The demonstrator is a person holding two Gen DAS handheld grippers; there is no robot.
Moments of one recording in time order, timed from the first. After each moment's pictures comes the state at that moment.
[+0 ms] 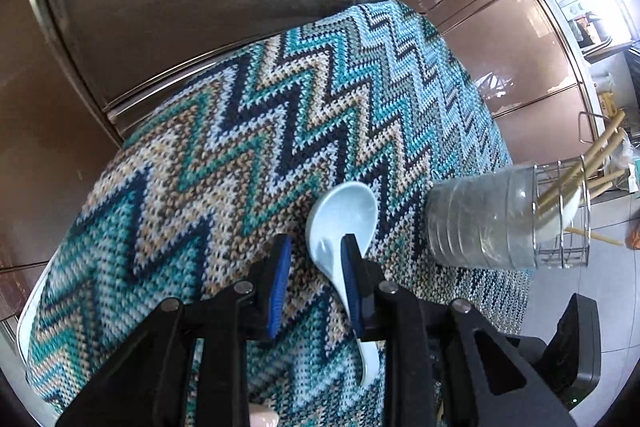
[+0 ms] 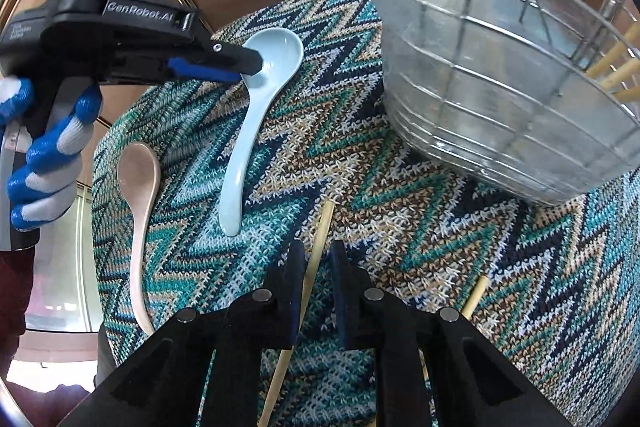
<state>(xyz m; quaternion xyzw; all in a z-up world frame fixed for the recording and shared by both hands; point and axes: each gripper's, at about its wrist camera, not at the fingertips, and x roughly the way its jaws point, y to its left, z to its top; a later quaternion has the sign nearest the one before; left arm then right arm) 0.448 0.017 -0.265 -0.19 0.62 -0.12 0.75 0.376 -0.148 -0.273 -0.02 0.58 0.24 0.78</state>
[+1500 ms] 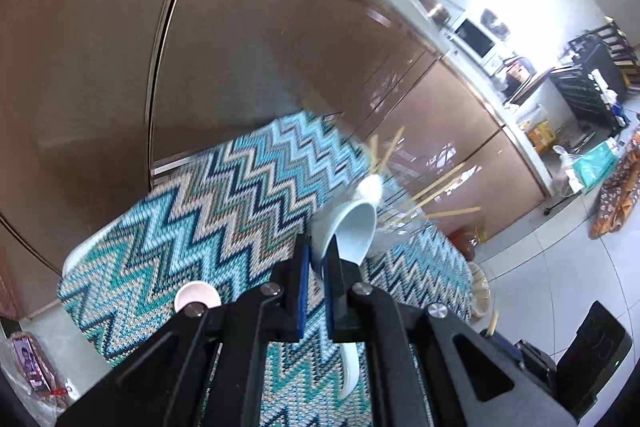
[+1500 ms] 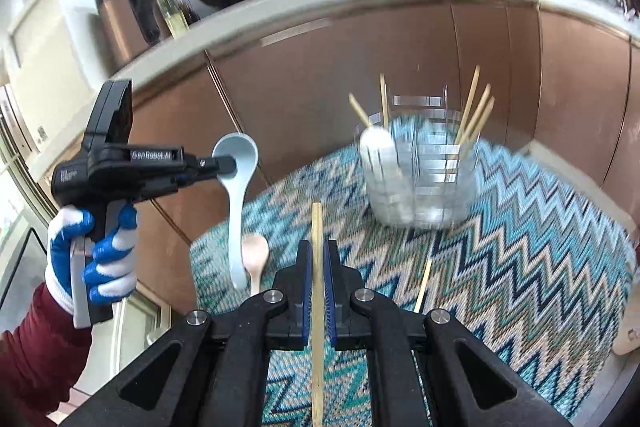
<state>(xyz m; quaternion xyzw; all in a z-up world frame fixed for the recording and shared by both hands) 0.292 0.021 -0.092 -0.21 0.41 -0.14 0.87 0.214 -0.203 -0.117 0.08 0.32 0.21 0.92</state>
